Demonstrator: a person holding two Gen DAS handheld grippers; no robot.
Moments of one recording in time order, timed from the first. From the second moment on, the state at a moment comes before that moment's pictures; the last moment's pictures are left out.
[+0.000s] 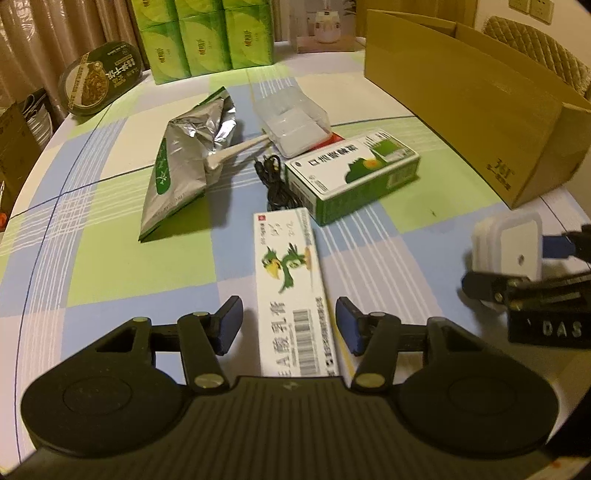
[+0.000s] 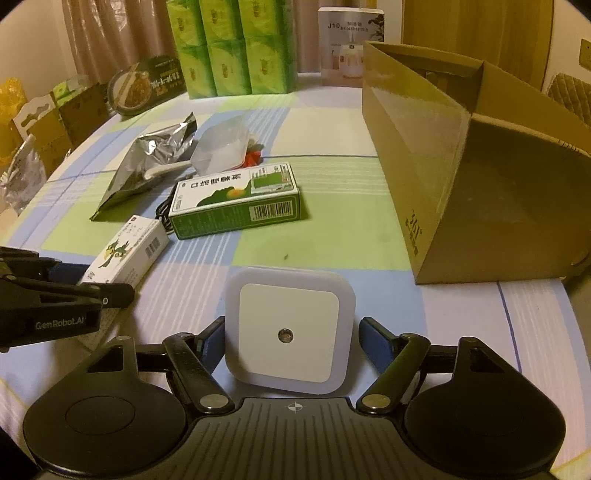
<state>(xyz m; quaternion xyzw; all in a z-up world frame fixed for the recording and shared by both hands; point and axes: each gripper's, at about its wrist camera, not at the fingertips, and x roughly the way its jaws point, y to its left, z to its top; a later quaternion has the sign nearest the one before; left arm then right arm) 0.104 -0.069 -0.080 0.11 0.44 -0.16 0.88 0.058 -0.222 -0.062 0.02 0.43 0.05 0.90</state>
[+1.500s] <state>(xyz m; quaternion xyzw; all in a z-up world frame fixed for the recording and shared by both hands) 0.080 -0.184 0.051 0.06 0.34 -0.31 0.89 0.058 -0.368 0.086 0.02 0.27 -0.02 0.96</state>
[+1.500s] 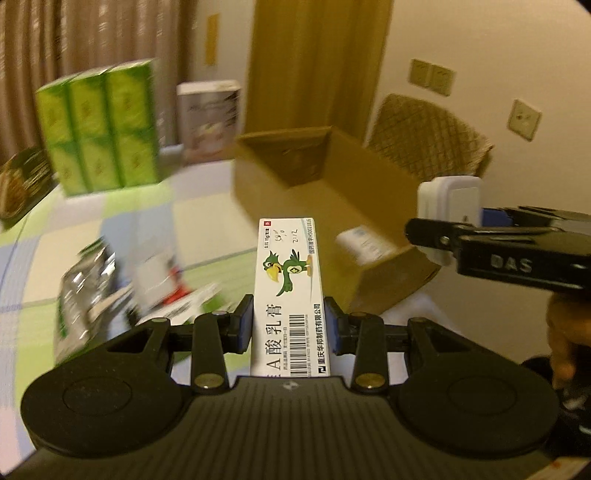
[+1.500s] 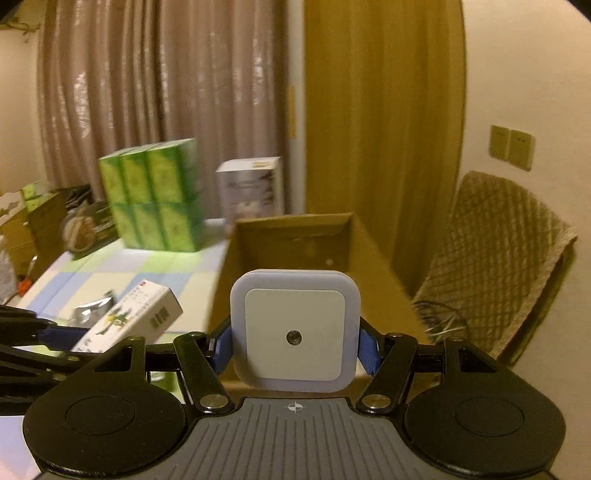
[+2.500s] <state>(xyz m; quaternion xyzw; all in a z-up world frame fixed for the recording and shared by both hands) 0.161 -0.287 0.038 0.03 0.36 -0.32 0.88 0.126 -0.427 0.051 0.07 0.30 -0.02 0.95</state>
